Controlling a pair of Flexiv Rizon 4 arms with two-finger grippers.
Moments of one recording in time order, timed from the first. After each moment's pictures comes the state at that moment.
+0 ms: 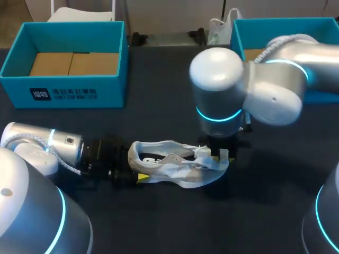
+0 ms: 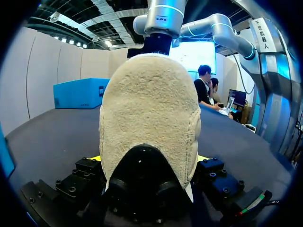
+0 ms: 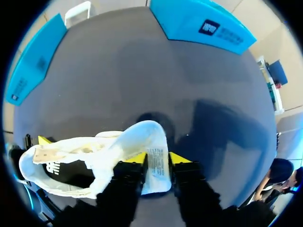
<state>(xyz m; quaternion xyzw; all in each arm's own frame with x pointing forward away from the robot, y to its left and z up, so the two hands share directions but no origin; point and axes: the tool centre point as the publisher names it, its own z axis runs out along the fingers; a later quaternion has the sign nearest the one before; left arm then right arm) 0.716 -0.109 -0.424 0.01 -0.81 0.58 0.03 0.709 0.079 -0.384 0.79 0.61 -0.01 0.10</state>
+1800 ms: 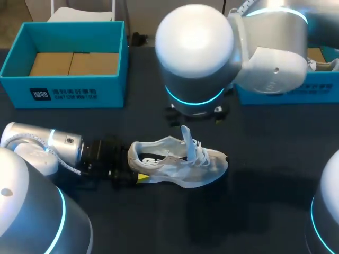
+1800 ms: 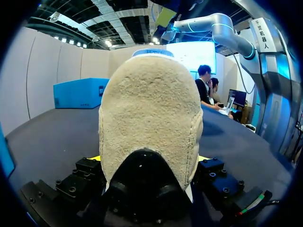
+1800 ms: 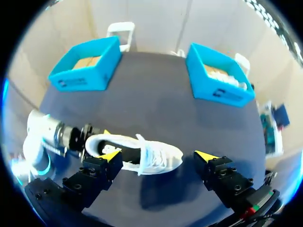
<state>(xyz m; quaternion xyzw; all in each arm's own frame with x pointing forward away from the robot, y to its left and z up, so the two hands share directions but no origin) 0.716 -0.108 -0.425 0.01 -0.81 0.58 0.03 0.700 0.166 -0.205 0.65 0.73 0.11 0.19</state>
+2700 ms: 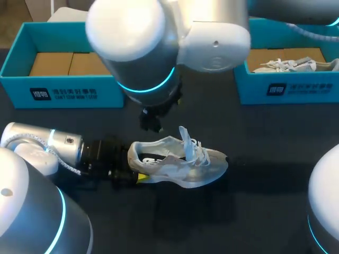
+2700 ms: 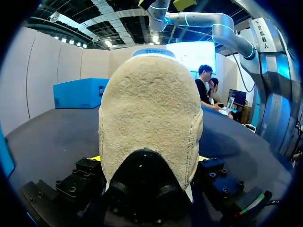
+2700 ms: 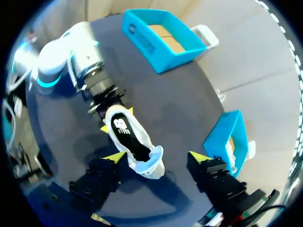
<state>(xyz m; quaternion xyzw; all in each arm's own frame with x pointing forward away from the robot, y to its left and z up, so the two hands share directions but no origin) 0.716 -0.108 -0.425 0.01 -0.81 0.58 0.03 0.711 0.226 -0.188 0.28 0.94 -0.01 0.21</state>
